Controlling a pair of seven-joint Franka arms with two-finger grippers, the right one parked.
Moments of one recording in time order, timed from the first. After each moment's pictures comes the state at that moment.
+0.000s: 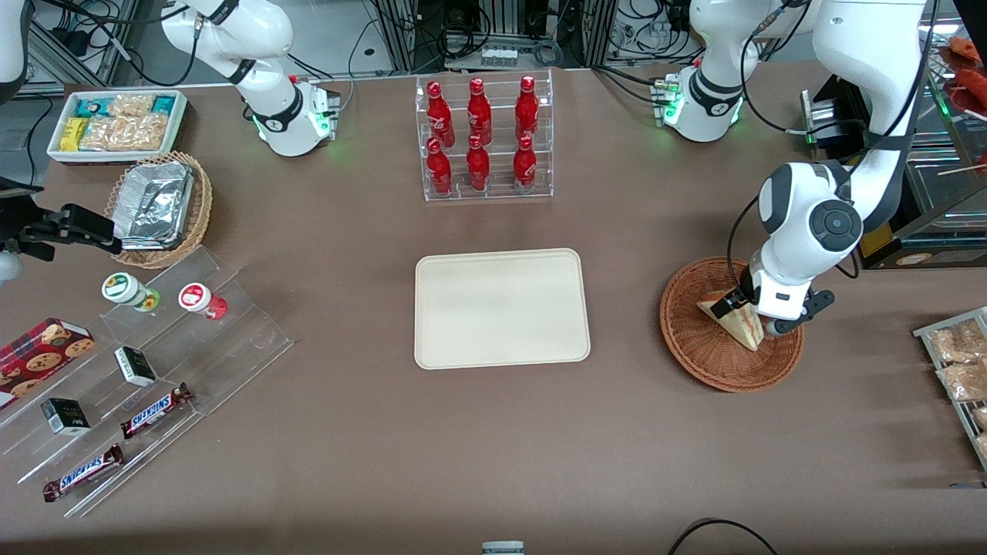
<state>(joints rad) -0.05 0.22 -0.05 -2.26 0.04 2.46 -0.66</state>
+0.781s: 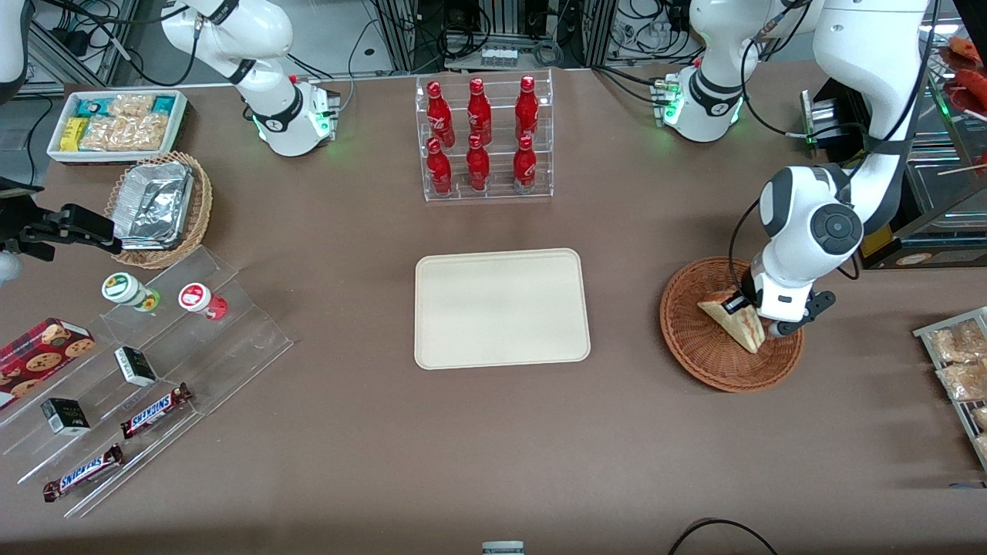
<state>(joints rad) -0.04 0.22 -0.05 -2.25 0.05 2.46 -0.67</state>
